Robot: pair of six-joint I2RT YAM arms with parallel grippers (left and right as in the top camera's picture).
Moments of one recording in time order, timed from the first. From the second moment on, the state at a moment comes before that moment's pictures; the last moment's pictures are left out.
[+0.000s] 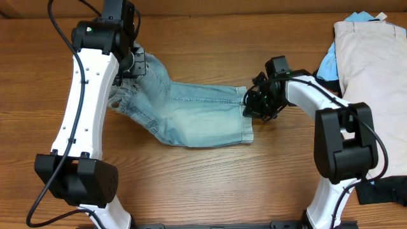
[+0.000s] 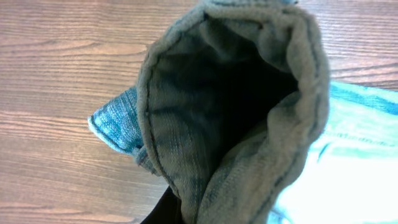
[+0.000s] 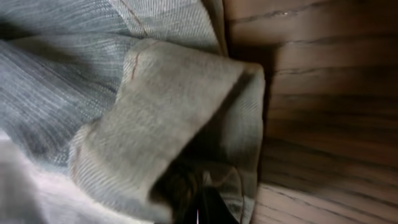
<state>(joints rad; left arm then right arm) -0.12 1.88 1.96 -1.34 -0.13 -0.18 0.18 2.05 1.32 -0.75 -0.50 0.29</state>
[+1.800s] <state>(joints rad) -0.31 1.93 2.31 -1.48 0.00 -0.21 0.32 1.77 1.37 -0.76 -0.51 0.30</state>
